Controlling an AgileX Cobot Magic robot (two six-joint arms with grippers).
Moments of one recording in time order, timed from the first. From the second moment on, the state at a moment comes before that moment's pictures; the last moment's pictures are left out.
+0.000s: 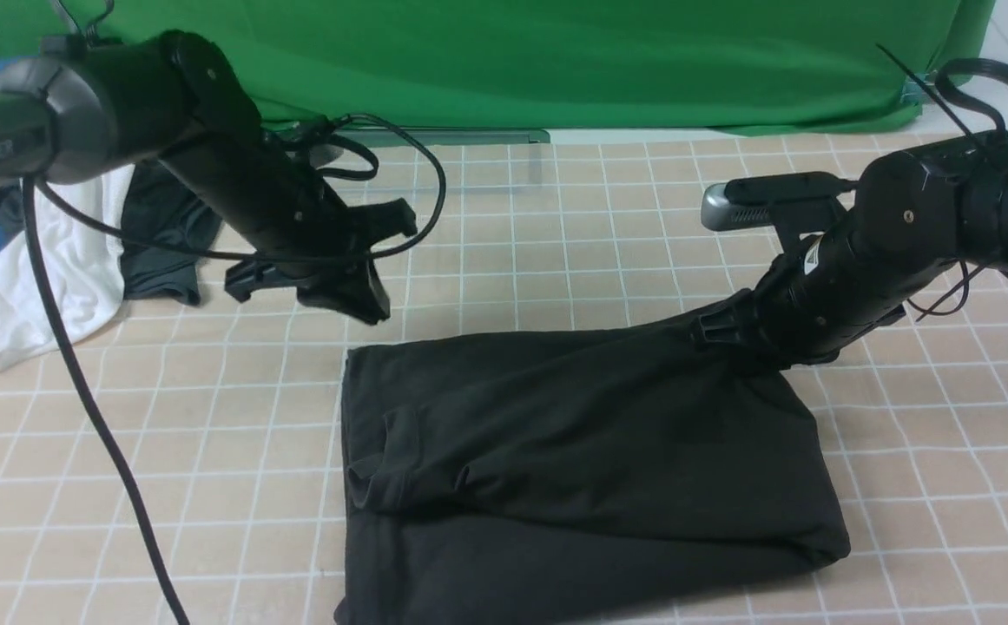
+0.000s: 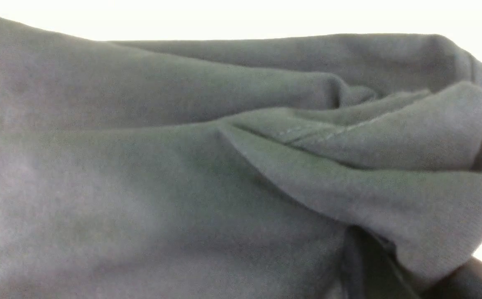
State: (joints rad) right arm 0.35 1.83 -1.17 0.05 0.62 0.23; left arm -0.16 2.02 -1.54 -0.39 1.00 -0.01
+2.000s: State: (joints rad) right arm 0.34 1.83 -1.17 0.05 0.61 0.22; left arm -0.21 2.05 -1.41 -0.32 0.98 -0.35
